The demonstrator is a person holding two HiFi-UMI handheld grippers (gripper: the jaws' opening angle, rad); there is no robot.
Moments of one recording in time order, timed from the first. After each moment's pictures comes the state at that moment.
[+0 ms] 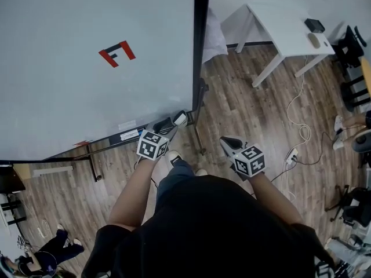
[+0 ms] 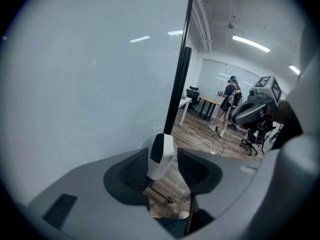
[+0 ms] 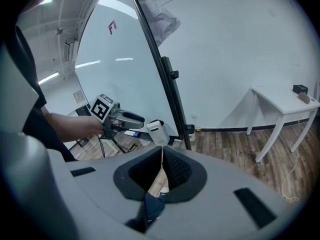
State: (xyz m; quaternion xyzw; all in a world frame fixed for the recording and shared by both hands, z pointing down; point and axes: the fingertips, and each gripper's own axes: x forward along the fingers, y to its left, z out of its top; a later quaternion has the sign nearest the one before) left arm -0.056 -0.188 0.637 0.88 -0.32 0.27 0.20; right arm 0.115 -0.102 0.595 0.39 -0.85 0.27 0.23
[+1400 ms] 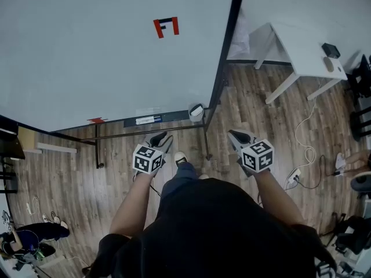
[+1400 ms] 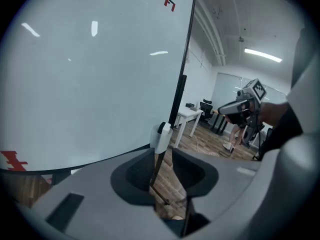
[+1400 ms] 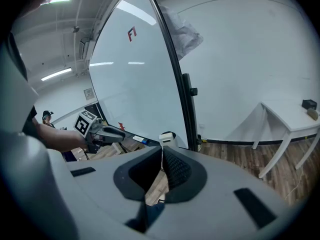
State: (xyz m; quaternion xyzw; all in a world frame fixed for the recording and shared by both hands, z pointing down) left arm -0.139 -0.082 0.613 0.86 -0.42 0.19 0.22; right arm 0.087 -0.094 0.553 0.36 -0.88 0.22 0.22
